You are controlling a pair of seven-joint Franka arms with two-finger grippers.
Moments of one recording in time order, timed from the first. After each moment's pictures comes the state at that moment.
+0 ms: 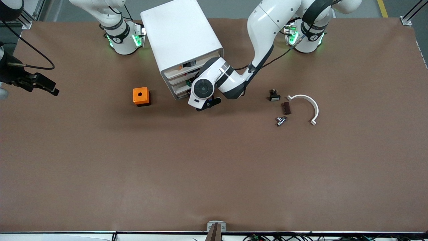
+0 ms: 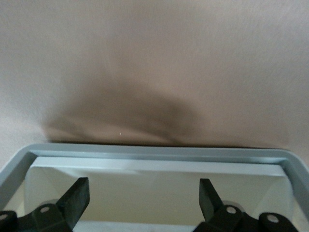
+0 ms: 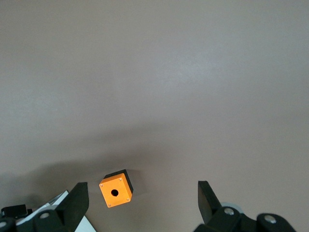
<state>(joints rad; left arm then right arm) -0.80 0.84 -0.20 -1.40 -0.37 1.99 -1.15 -0.07 -0.11 0.01 -1.77 0.04 1.68 0.13</state>
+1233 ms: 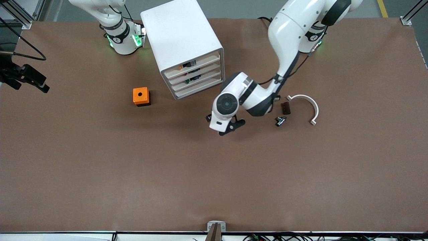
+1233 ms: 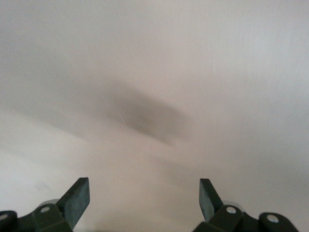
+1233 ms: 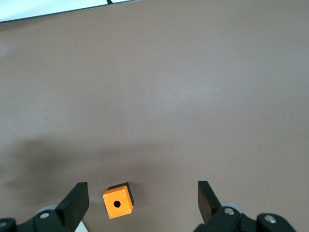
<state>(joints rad) -0.59 0.77 -0.17 -1.37 -0.09 1.96 -1.15 -0.04 -0.11 0.00 -1.67 0.02 1.68 0.11</state>
